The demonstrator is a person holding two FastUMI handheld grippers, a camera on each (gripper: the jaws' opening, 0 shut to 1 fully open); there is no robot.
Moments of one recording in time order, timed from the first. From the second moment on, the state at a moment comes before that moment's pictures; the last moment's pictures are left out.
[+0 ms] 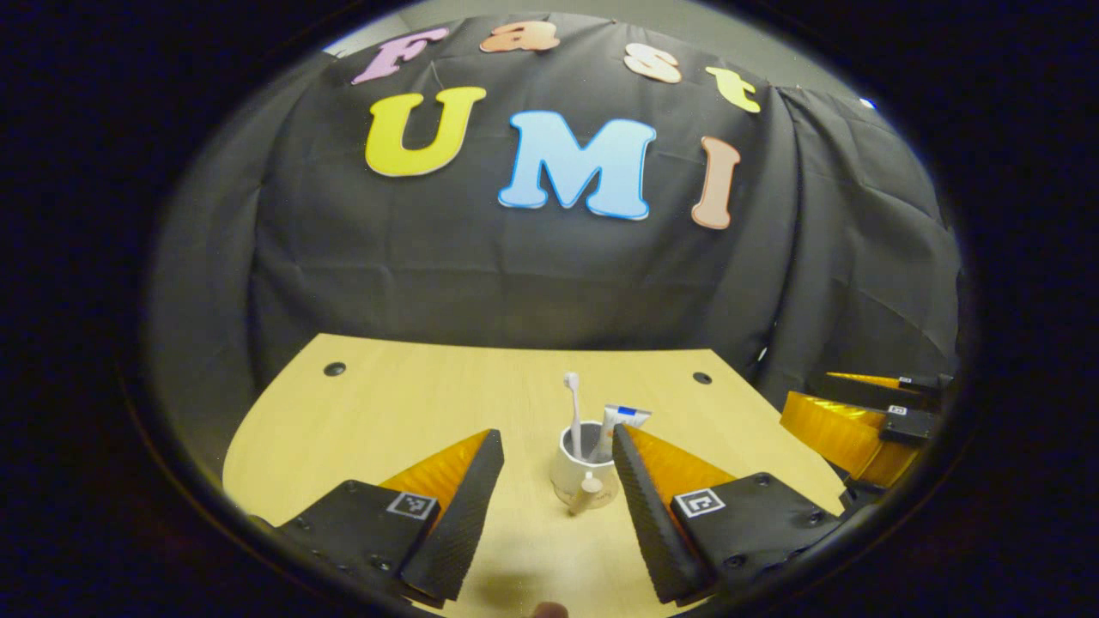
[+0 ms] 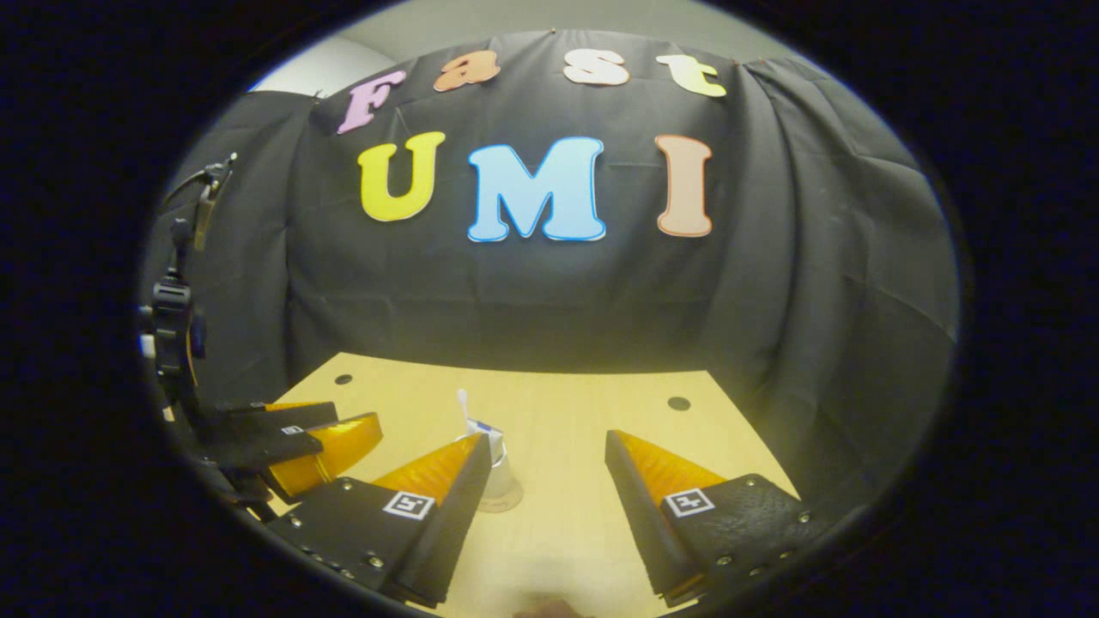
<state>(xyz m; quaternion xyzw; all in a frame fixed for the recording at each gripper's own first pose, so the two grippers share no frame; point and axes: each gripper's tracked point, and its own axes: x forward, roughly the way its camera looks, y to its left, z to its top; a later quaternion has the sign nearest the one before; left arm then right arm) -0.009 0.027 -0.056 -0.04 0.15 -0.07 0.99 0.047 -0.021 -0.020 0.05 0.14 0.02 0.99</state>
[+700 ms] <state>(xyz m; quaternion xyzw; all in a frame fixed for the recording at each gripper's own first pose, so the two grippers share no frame) -0.083 0.057 -0.016 -0.03 0.00 0.03 1.00 0.041 -0.014 0.011 -0.01 0.02 0.07 1.00</state>
